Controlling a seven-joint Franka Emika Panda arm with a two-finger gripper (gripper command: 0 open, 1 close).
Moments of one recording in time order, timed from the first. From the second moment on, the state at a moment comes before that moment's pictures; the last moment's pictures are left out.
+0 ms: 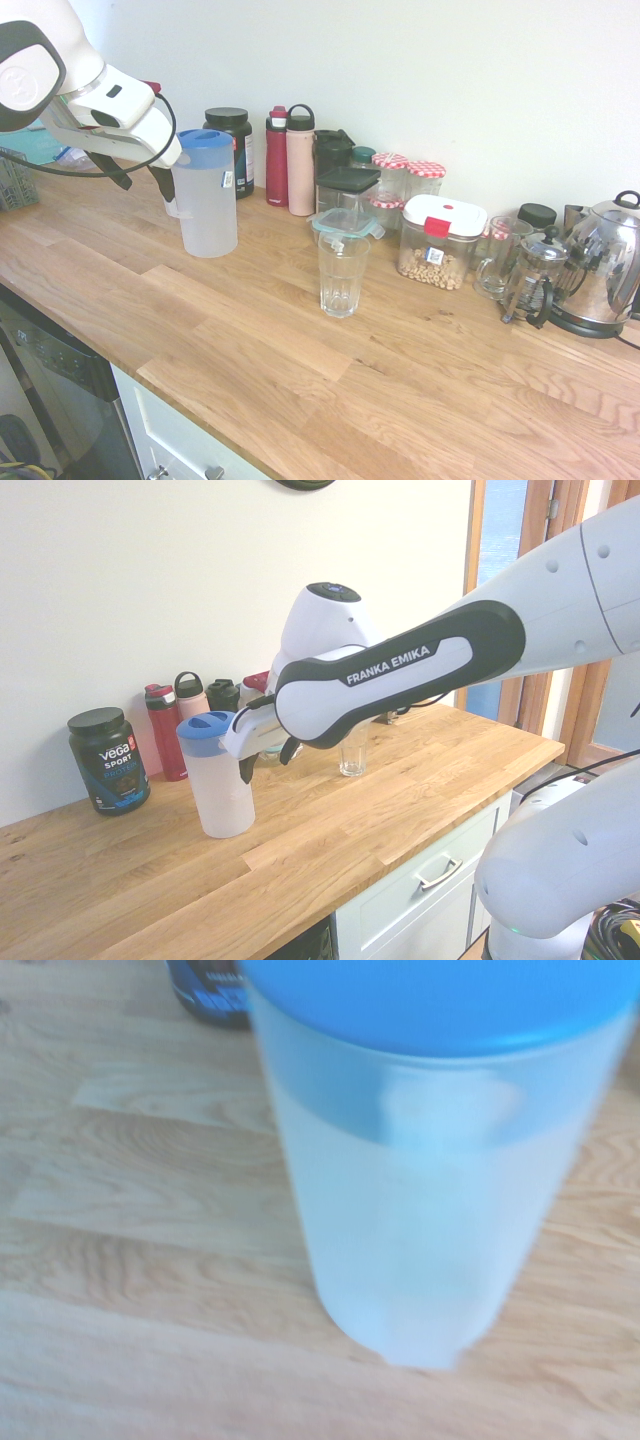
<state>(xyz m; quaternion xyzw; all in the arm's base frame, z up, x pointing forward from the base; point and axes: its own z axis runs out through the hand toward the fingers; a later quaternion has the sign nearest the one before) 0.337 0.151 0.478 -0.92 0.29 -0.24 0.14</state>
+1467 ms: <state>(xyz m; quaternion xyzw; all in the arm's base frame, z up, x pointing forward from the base) 0.432 0.173 0.478 -0.92 0.32 -0.23 0.09</state>
